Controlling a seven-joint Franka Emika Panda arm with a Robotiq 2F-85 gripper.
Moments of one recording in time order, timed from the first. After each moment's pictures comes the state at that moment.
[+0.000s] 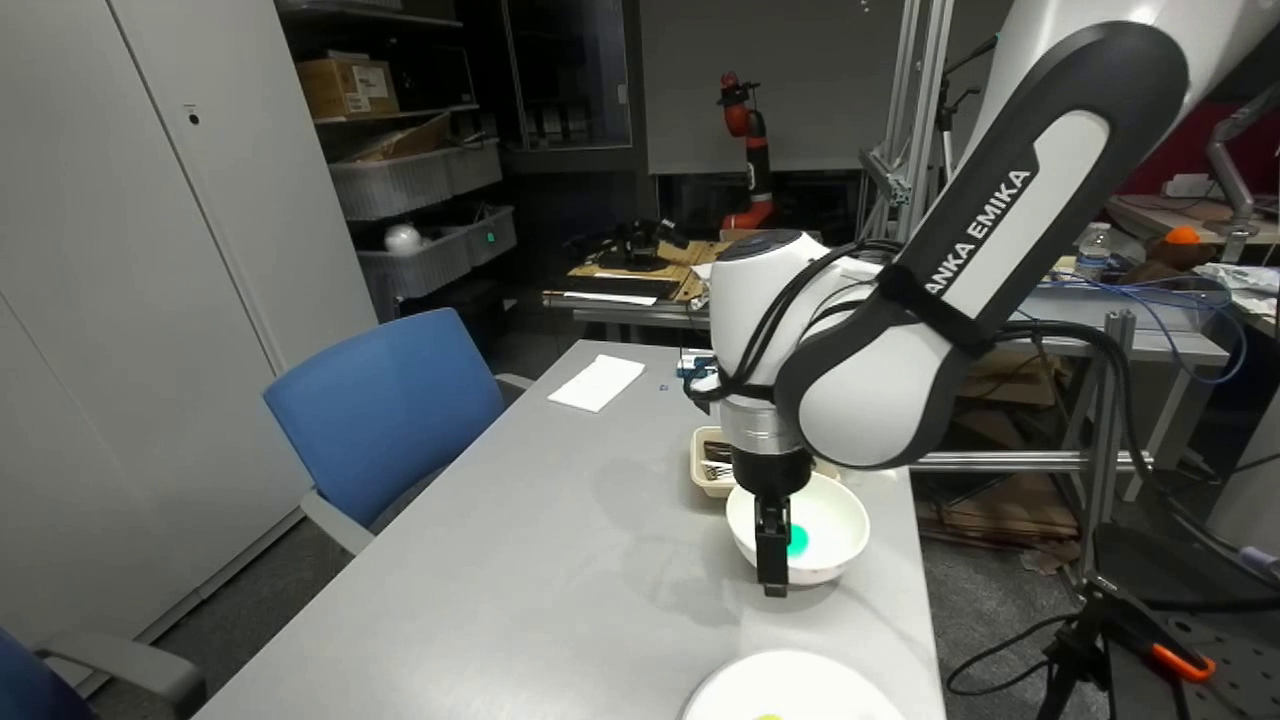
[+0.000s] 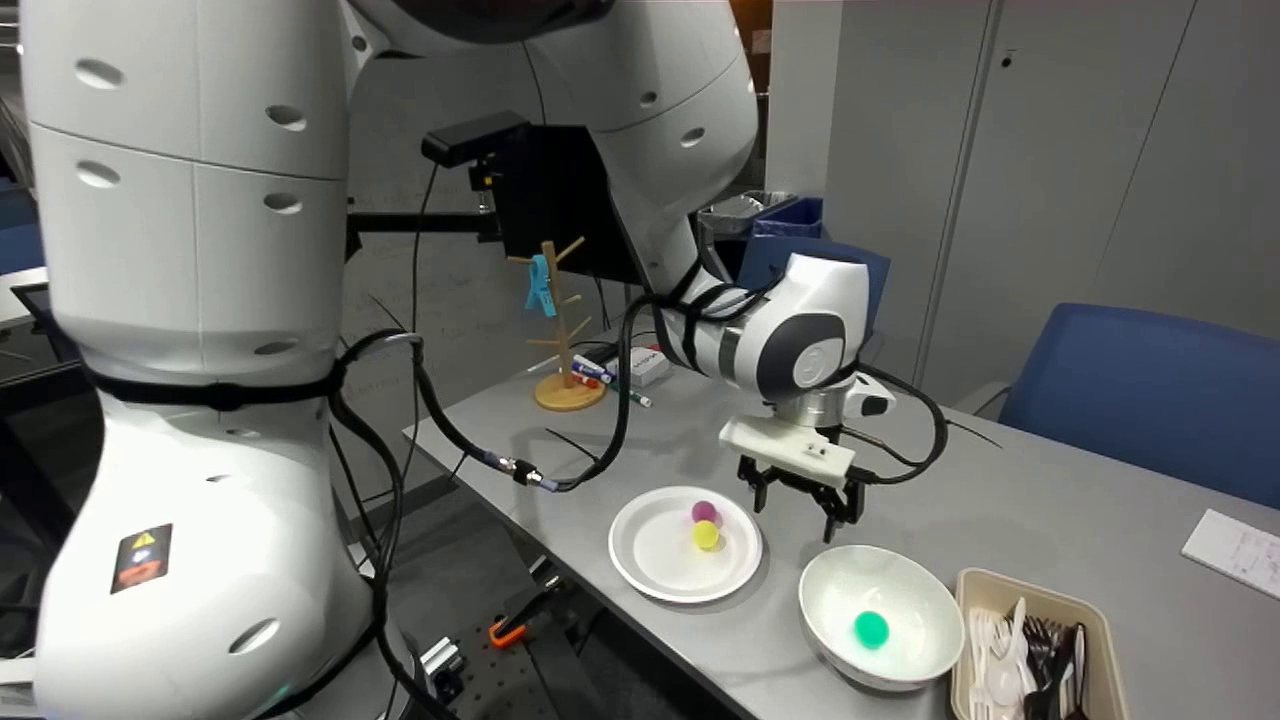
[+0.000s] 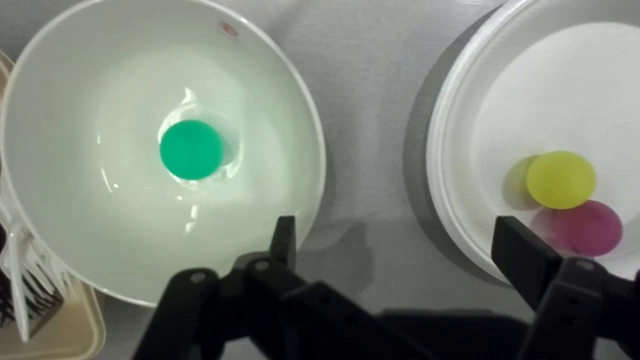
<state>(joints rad) -0.04 0.34 0.05 -2.33 -0.13 2.61 -0.24</state>
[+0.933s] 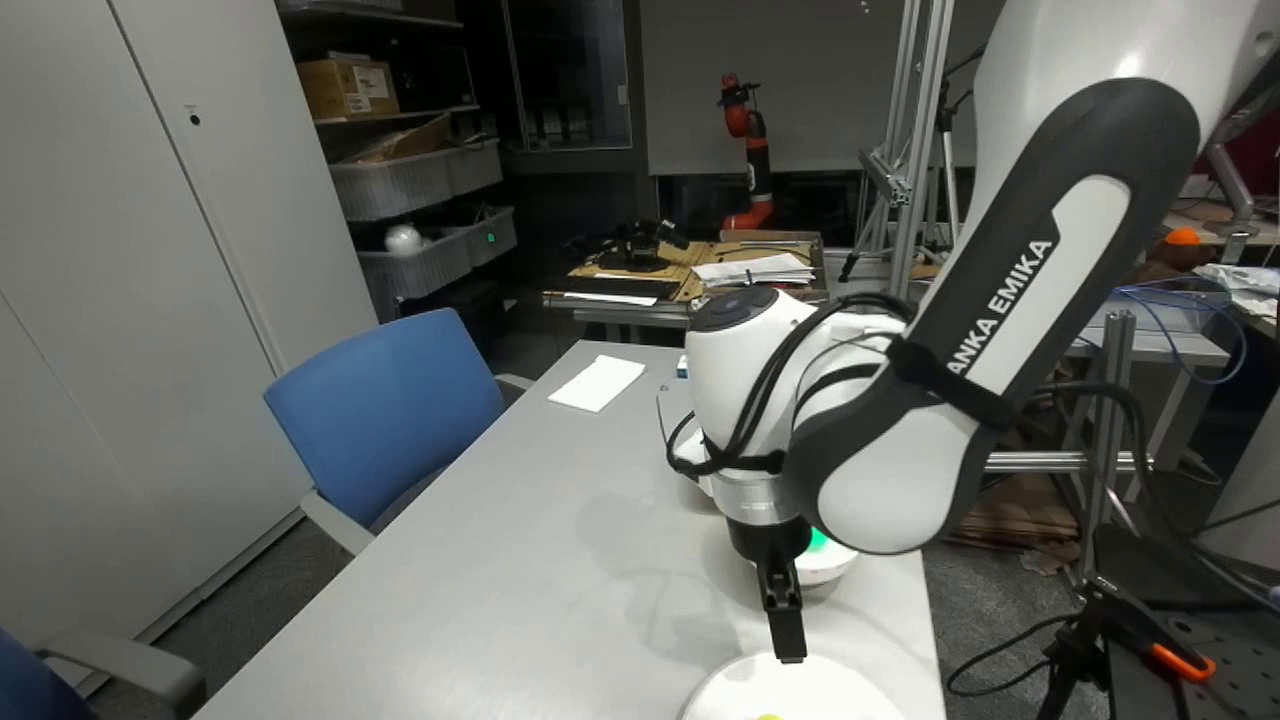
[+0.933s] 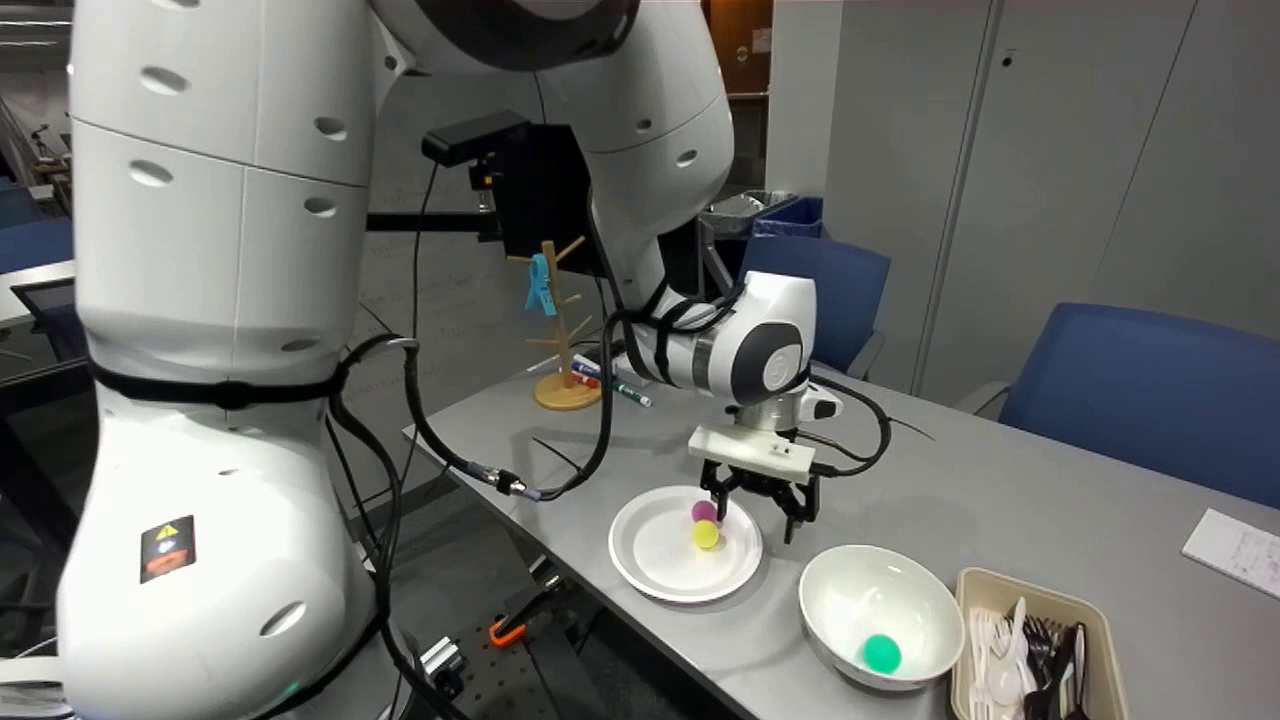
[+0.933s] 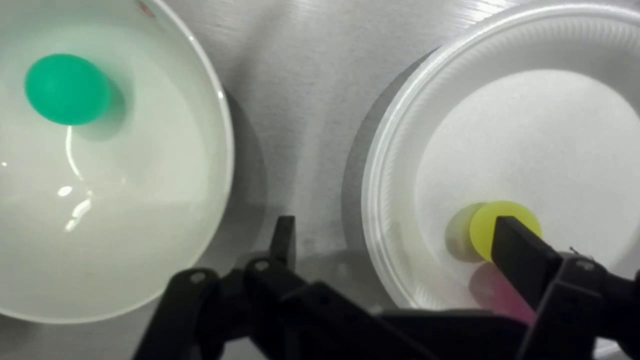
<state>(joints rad) 0.05 0.40 0.06 -2.33 -0.20 2.59 -0.22</state>
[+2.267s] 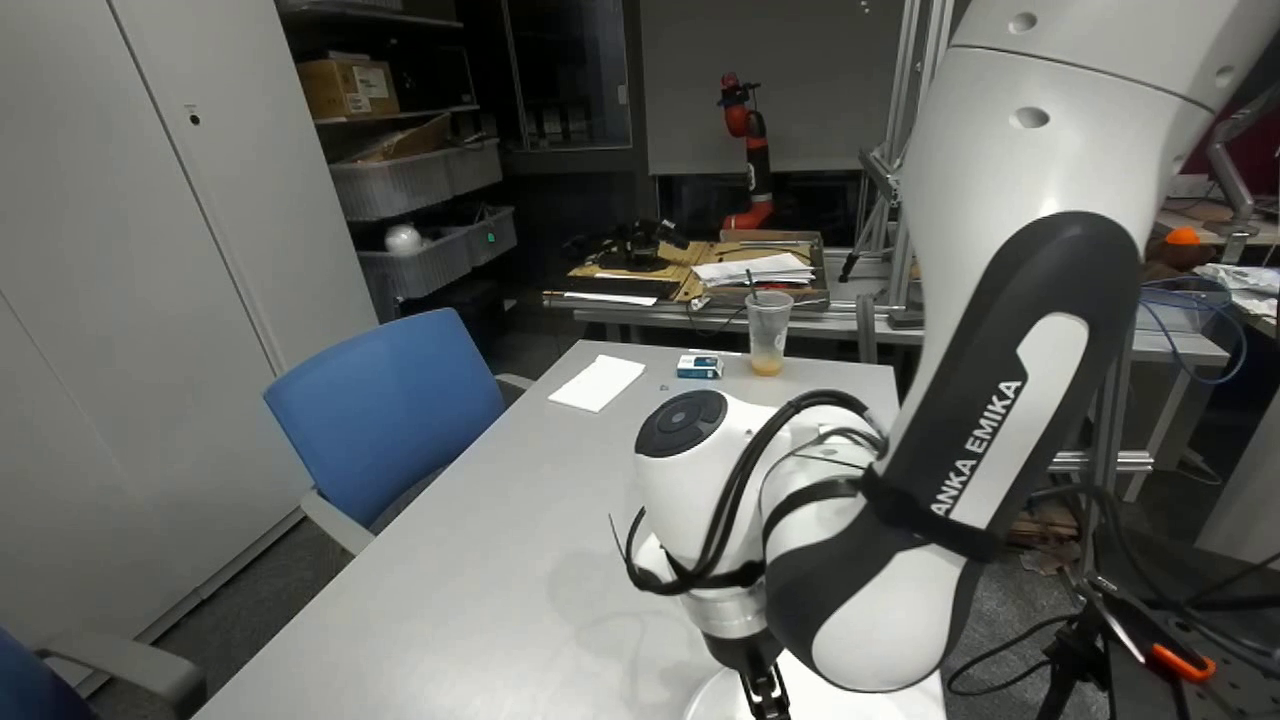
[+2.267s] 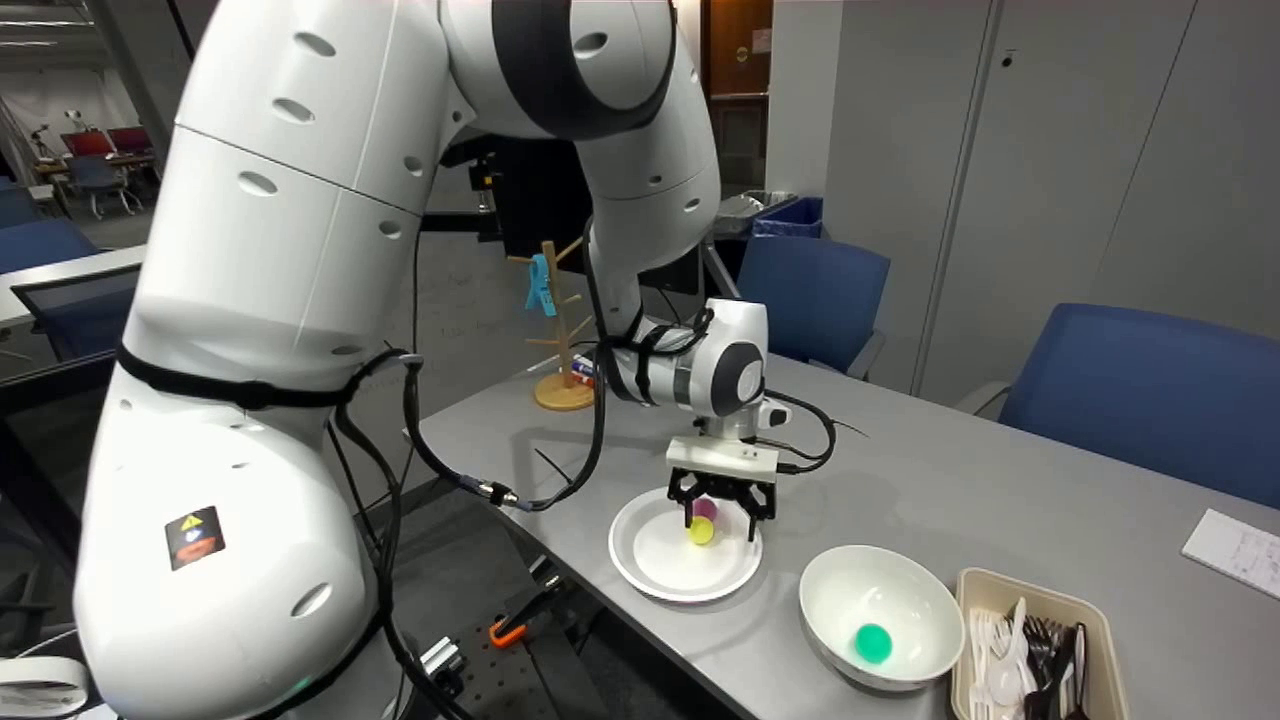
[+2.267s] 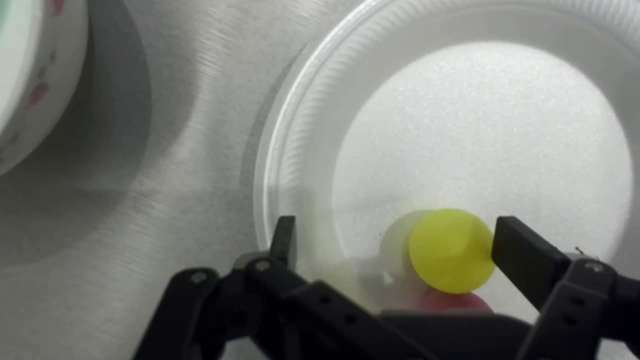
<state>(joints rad) 0.14 0.56 0.09 -2.24 -0.28 2.60 -0.21</state>
